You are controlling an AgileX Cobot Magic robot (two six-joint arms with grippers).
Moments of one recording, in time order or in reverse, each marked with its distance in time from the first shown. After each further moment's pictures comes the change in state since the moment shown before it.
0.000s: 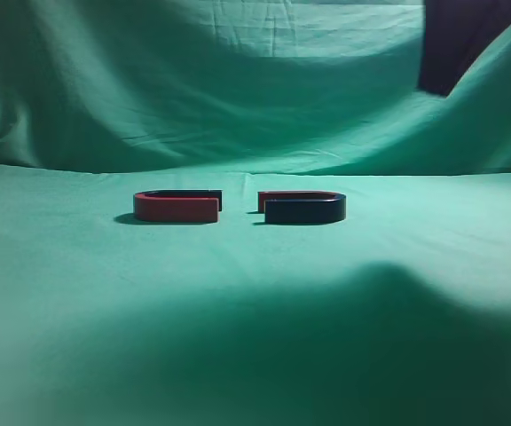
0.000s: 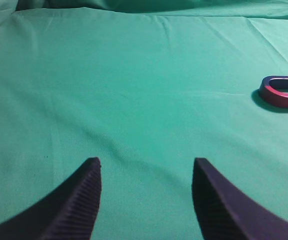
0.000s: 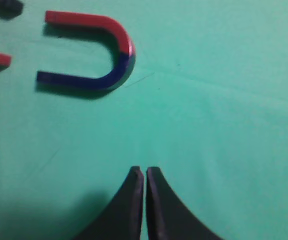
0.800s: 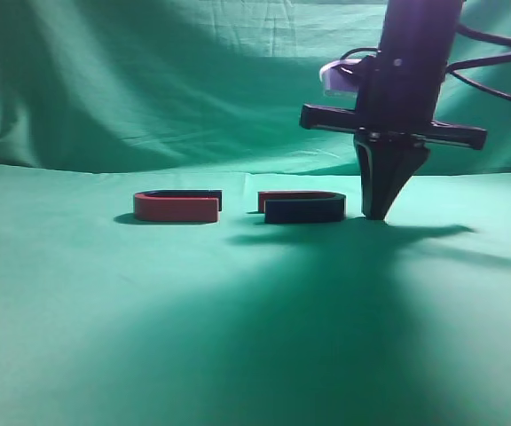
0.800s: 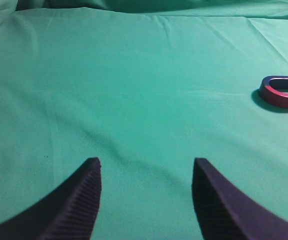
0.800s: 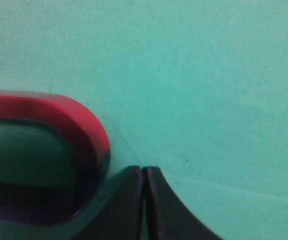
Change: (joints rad) left arm 0.000 0.000 0.000 0.000 0.000 0.000; right arm 0.017 0.480 -0.323 -0.072 -0.005 0.138
